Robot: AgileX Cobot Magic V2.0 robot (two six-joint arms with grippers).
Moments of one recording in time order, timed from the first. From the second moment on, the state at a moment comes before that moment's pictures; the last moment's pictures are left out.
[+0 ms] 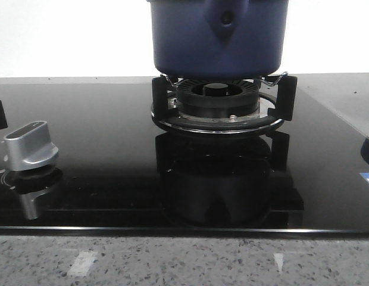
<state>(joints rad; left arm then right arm) -0.05 0.00 0.00 -0.14 0.13 0.01 -0.08 -0.01 0.01 -0.06 0.16 0.09</state>
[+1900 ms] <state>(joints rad) -0.05 0.00 -0.01 -0.70 0.08 0.01 -0.08 -0.01 0.01 0.59 0.10 0.09</state>
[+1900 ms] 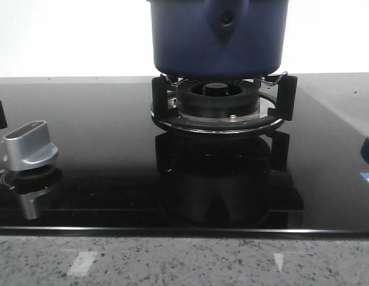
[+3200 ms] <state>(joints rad) -0.14 0.85 -0.75 -1.44 0.78 1.33 -0.07 0.41 -0.68 0.29 0.83 -0.09</state>
